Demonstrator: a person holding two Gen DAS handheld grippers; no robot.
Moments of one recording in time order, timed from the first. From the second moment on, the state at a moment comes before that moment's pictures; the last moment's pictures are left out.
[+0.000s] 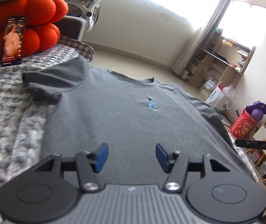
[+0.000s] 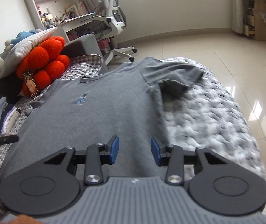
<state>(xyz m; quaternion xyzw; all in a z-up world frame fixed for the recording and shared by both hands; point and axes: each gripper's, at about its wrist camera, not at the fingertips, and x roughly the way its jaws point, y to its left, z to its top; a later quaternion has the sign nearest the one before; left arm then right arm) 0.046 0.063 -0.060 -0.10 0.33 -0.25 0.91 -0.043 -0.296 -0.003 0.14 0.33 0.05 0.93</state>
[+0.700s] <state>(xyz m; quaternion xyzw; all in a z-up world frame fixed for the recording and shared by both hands) 0.196 -0.044 -0.082 0.04 0.31 -0.21 0.93 0.130 -0.211 -0.036 0.00 0.33 0.07 0.94</state>
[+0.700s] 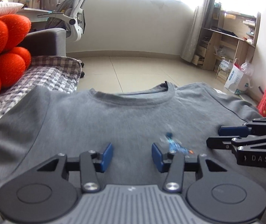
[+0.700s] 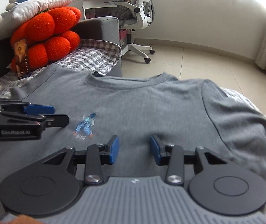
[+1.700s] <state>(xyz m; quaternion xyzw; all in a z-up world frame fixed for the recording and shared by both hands) 0.317 -0.088 -0.063 -0.03 0.34 -0.21 0.91 0.228 -0.263 -0.012 0.07 0.33 0.07 0.94</state>
